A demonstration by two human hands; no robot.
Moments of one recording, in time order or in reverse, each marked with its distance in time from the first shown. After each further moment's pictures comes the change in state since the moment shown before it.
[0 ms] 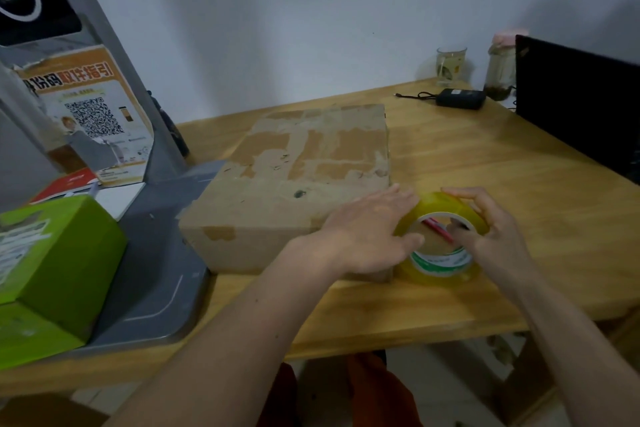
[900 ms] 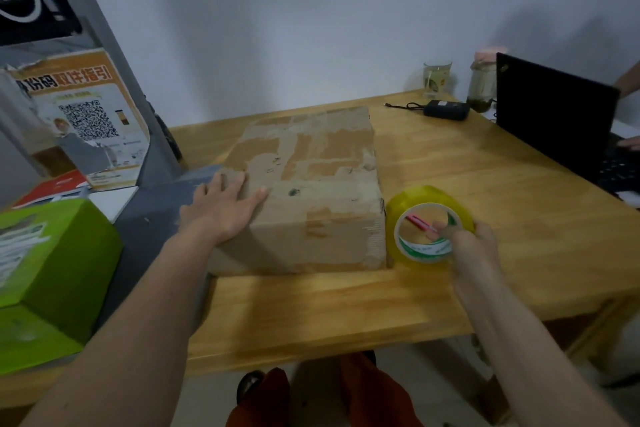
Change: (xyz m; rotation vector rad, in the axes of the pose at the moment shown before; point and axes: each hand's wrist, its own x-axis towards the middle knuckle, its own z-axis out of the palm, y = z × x) left_hand -0.049 -0.172 -0.021 -0.007 0.160 -0.735; right_hand -0.002 0.000 0.036 0.410 0.405 0.581
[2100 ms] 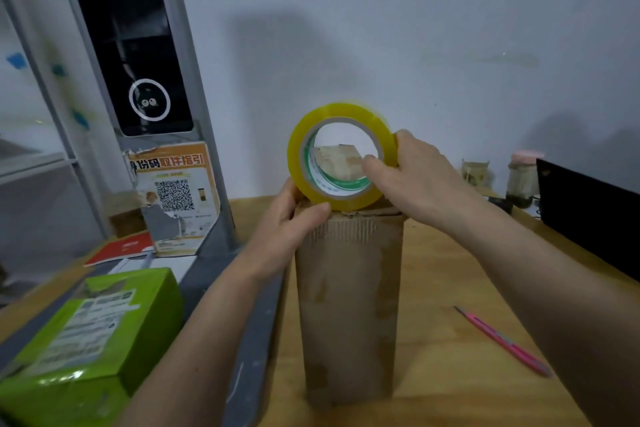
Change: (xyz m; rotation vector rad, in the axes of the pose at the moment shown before) left_hand -0.053 0.004 -0.102 -1.133 0.271 0.738; right_hand -0.120 -0.186 0.162 -0.927 -0.321 -1.003
